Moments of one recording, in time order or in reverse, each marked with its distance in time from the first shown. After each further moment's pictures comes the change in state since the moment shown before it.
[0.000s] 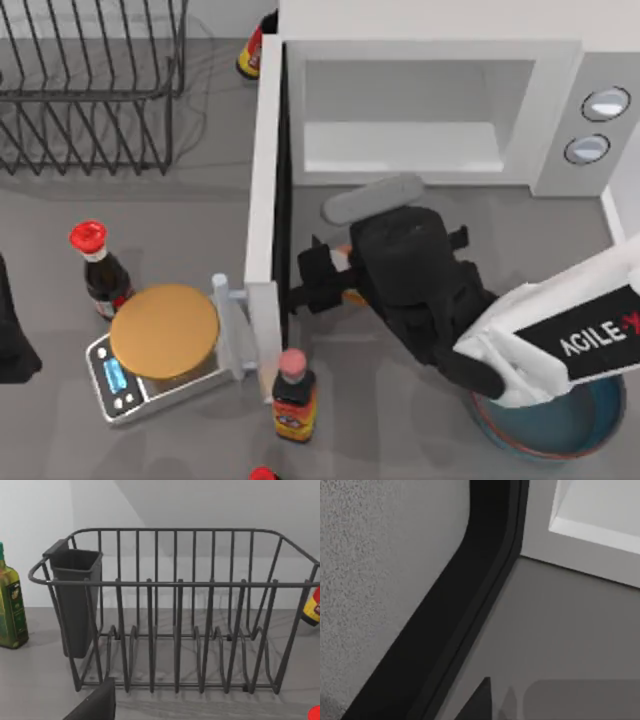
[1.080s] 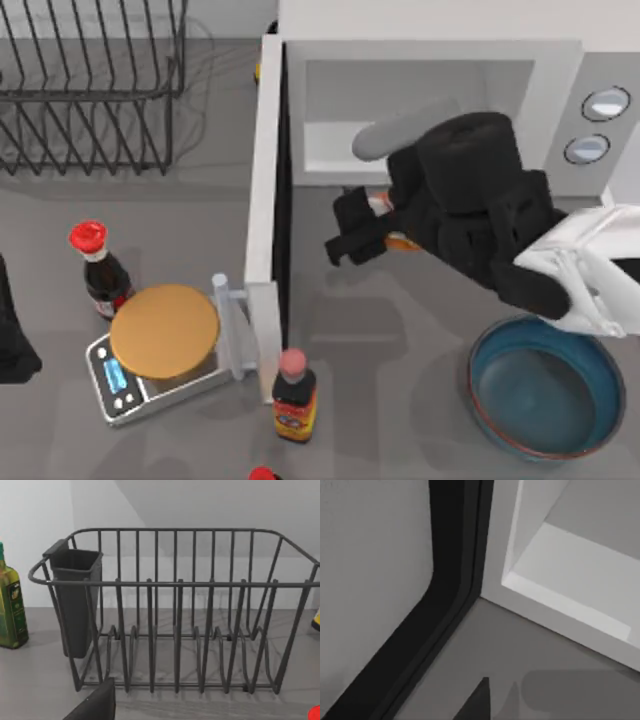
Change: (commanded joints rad) left arm 0.000 0.000 0.000 0.000 0.000 0.000; right arm -0.113 -0.246 0.045 -0.340 -0.161 -0.151
